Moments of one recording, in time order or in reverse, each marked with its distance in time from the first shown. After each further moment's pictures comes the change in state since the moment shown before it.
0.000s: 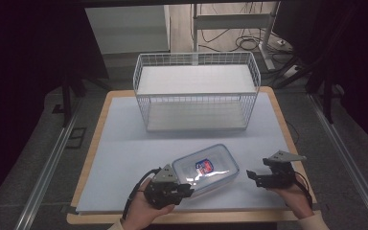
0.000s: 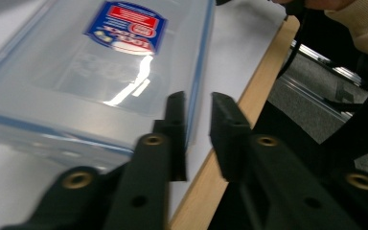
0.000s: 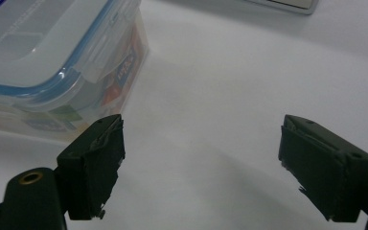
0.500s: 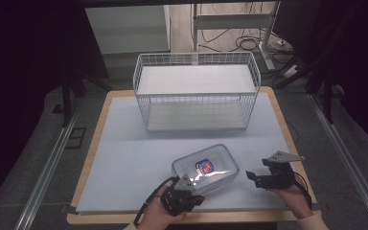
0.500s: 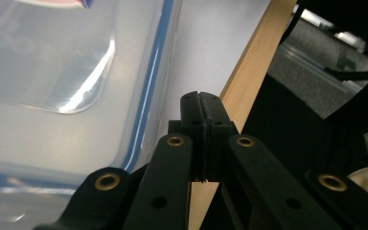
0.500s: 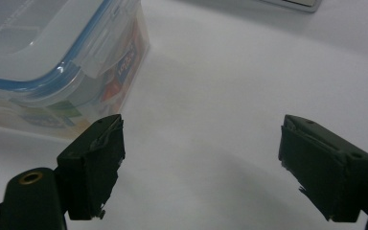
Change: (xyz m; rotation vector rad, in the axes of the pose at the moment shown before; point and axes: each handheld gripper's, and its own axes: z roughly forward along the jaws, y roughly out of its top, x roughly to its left) left arm -0.014 -0.007 0.049 0.121 -0.018 0.038; right arm 0.002 -0.001 0.002 0.009 -0.002 -0.013
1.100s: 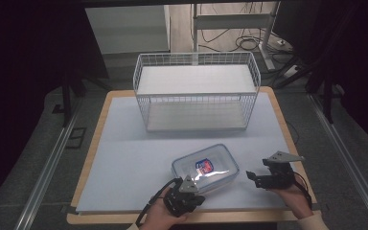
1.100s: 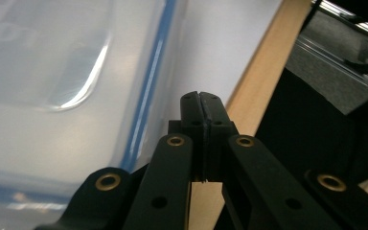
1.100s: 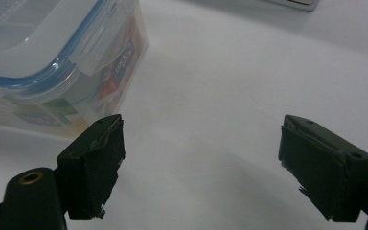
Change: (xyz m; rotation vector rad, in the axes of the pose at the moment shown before) left arm 0.000 -0.002 0.006 0.011 0.056 0.004; right arm -0.001 -0.001 0.000 0.004 -0.007 -0.004
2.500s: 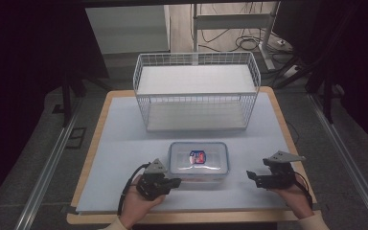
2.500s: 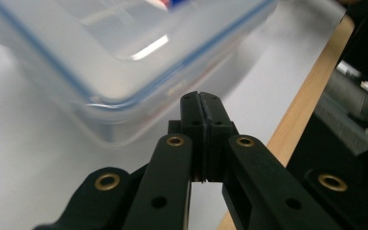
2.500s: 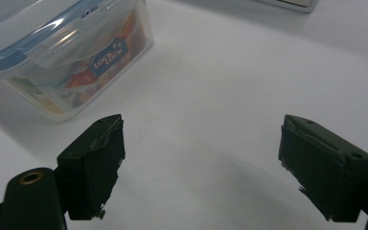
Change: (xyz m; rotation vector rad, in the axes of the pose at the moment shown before) left arm 0.058 -0.018 -0.061 -0.145 0.044 -0.180; right arm -0.001 0.000 -0.001 -0.005 0.001 0.003
